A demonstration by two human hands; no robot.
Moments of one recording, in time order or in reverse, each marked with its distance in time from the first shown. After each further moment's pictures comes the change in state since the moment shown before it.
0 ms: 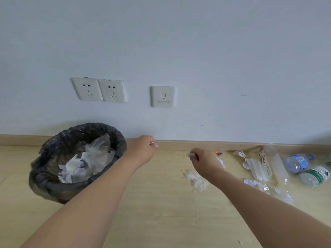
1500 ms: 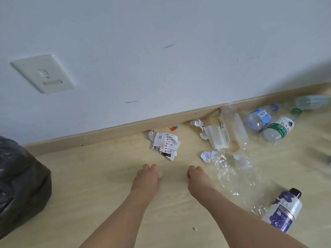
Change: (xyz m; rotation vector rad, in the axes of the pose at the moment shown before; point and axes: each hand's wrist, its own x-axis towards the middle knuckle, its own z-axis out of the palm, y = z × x) left_hand 0.016 0.044 0.295 0.544 -0.374 -0.013; right_hand -0.024 0.226 0.066 -0.051 -0.266 0.416
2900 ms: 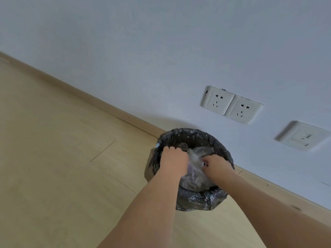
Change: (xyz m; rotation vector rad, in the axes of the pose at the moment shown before) left_hand -0.169 -0.415 -0.195 0.139 0.372 -0.264; right_hand -0.113 -0.511 0.049 -0.488 0.122 -0.710
